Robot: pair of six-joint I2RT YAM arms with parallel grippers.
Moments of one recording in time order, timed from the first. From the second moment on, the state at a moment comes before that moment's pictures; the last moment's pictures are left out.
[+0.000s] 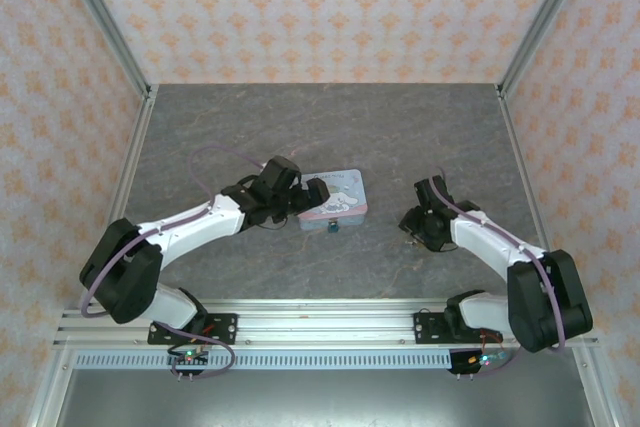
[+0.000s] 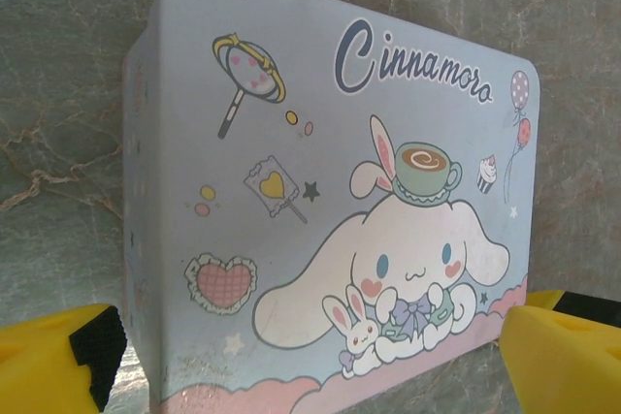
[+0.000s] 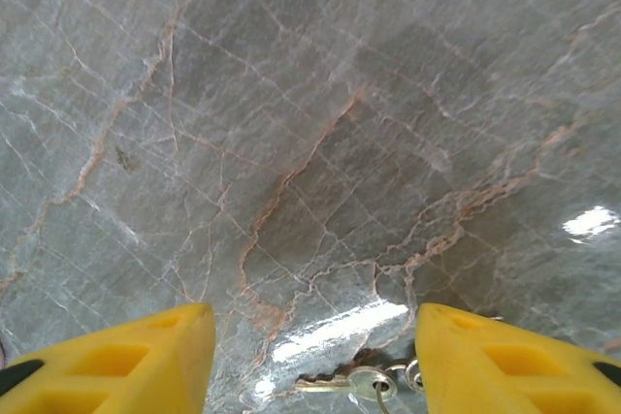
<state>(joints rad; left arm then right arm) -0.63 1.46 0.88 -0.28 0.07 -1.00 0.29 1.25 0.57 -0.55 -0.03 0.90</state>
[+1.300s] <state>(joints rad) -0.63 1.49 0.97 -0.36 0.04 -0.98 0.65 1.10 0.58 -0.60 0.09 1.27</state>
